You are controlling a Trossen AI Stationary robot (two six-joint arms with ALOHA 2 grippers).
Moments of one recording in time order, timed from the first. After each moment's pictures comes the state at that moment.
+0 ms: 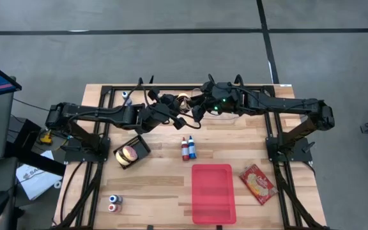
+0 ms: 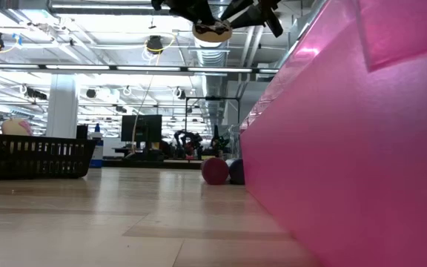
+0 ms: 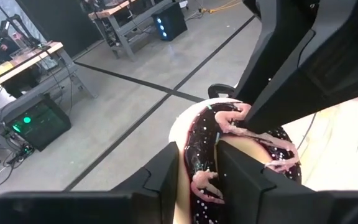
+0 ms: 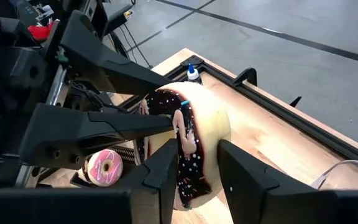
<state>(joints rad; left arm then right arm) -0.04 1.50 1.37 -0.33 -0.89 -0.03 -0.12 1.48 1.40 -0.36 0.26 0.46</state>
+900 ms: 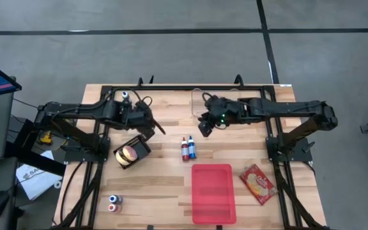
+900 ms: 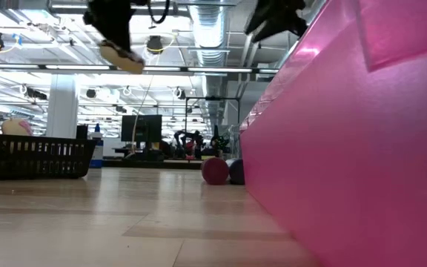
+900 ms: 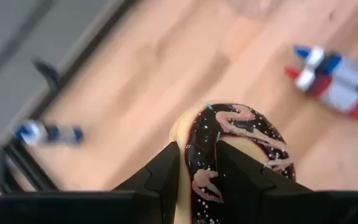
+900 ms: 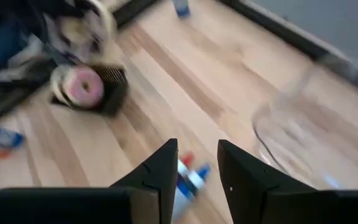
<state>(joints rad) -0.03 1.34 1.36 -1.28 -0.49 -0.64 0.00 1.45 1.40 -0.74 0.30 0.61</state>
